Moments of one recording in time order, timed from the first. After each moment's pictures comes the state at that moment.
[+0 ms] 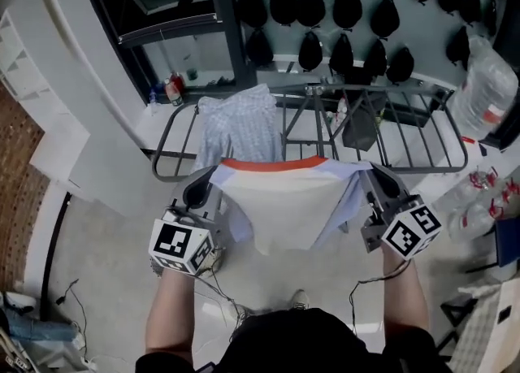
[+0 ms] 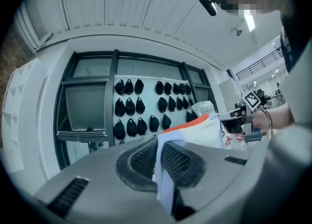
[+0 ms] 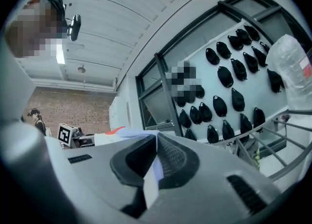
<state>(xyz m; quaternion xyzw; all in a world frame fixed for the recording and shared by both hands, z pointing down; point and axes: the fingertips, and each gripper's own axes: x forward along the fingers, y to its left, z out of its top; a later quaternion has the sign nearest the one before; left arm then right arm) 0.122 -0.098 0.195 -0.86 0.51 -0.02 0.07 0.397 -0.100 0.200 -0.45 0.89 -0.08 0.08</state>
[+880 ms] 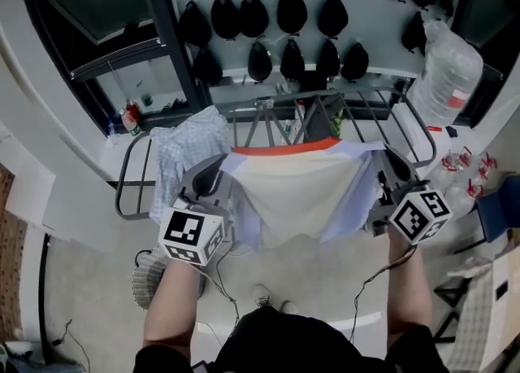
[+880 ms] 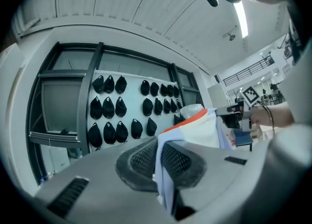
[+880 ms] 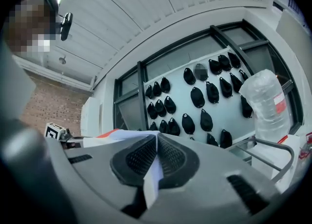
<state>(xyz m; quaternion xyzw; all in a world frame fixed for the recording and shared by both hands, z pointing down) 0.273 -0.188 0.179 -0.90 0.42 -0.01 0.08 0.551 -0.144 0.158 -0.58 0.81 -0.03 0.09</state>
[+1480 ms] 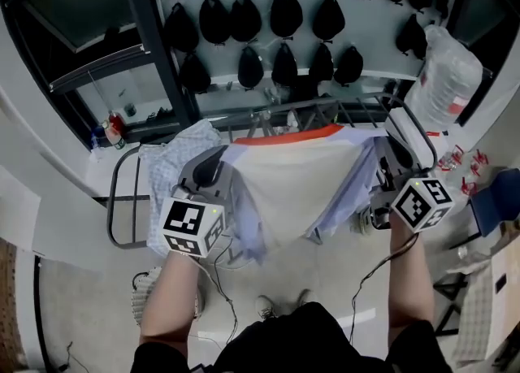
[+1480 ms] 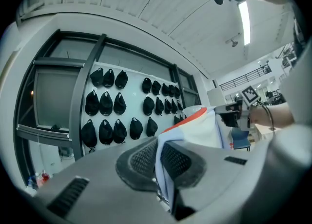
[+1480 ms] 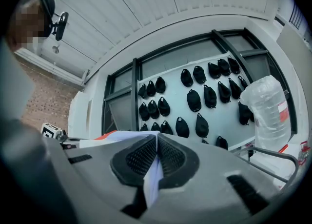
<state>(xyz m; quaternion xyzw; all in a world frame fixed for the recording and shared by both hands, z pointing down) 0.261 -0.297 0.177 -0.92 0.39 0.00 0.06 0.538 -0.234 0.135 -0.63 0.77 -0.01 0.08</state>
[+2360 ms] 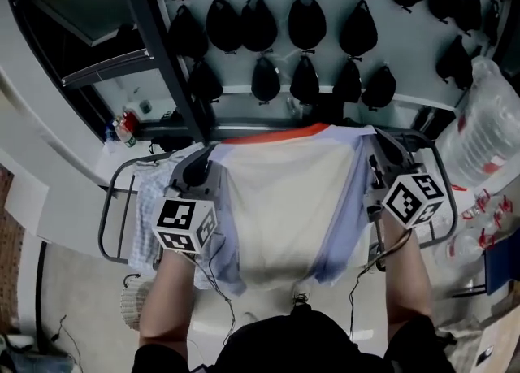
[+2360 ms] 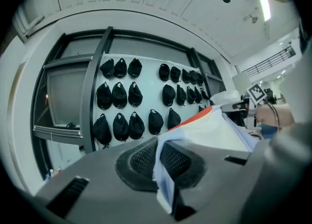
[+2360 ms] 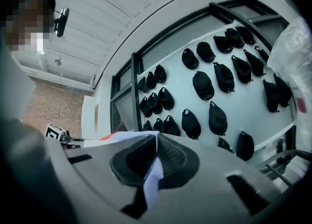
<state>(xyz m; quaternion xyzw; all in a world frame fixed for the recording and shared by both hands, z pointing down) 0.328 -0.461 0.196 -0.86 0.51 -0.03 0.05 0.620 -0.450 0.162 -0.53 0.84 -0.05 0.08</state>
